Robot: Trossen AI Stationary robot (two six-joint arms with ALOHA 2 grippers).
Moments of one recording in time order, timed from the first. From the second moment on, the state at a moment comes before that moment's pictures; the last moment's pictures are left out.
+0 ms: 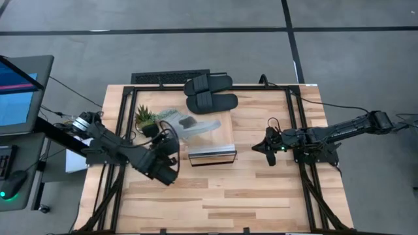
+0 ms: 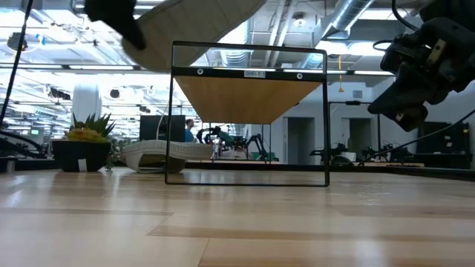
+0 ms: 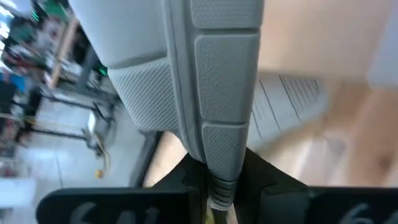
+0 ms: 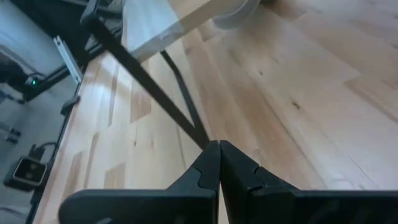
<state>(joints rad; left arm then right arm) -0.48 1.61 1.38 -1.57 -0.96 -0.92 0.15 0.67 0.16 0.04 0.08 0.53</state>
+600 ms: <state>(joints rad) -0.36 1.61 1.59 -1.57 -1.48 -0.37 0.15 0.67 0.16 -0.06 0.09 0.51</state>
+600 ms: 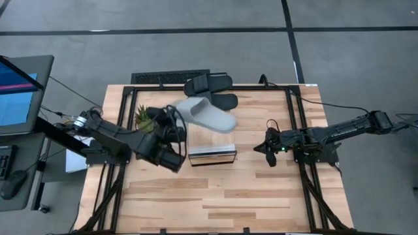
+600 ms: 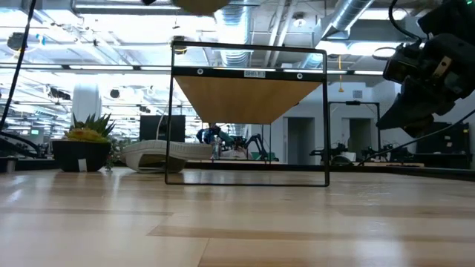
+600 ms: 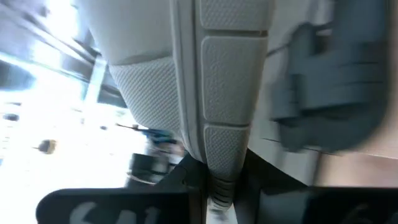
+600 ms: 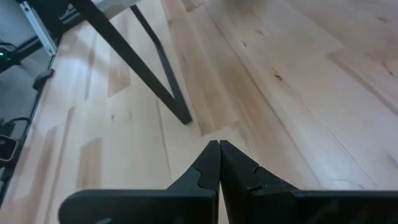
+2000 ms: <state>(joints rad) -0.27 1.73 1.62 -1.58 -1.39 -0.53 0.15 0.67 0.16 -0.28 0.12 0.51</state>
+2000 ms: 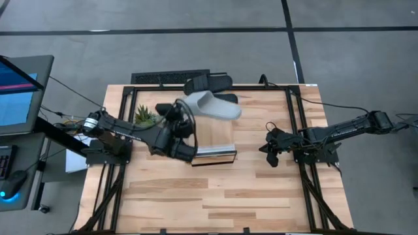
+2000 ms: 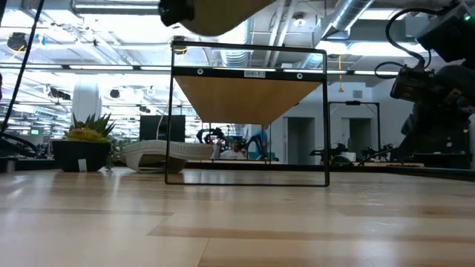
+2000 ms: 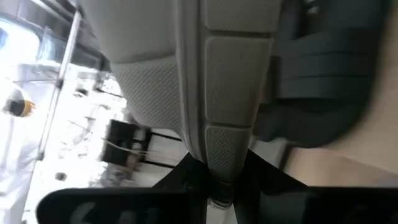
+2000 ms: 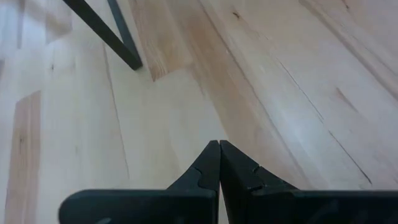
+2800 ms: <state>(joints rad) -0.30 1.77 1.37 -1.57 -1.25 -0.72 0.15 0.67 0.16 -0.28 0.10 0.53</state>
